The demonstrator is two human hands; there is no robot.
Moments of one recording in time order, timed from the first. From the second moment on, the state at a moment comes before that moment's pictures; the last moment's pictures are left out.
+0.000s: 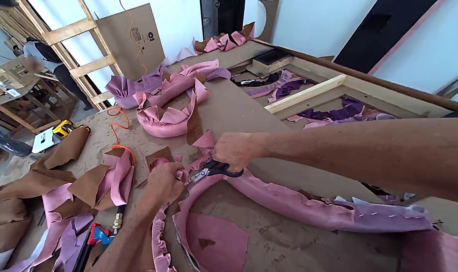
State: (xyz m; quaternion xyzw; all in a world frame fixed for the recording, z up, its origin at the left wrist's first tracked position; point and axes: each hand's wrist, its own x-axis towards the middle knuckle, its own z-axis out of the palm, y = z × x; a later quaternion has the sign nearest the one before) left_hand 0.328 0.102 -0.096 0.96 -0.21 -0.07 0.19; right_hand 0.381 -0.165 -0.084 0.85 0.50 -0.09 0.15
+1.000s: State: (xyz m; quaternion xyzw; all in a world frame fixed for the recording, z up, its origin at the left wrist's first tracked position) left_hand 0.239 0.125 -0.101 0.98 -0.12 -0.11 0.08; right_hand 0.216 -0.290 -0.074 0.97 0.23 -0.05 0.02
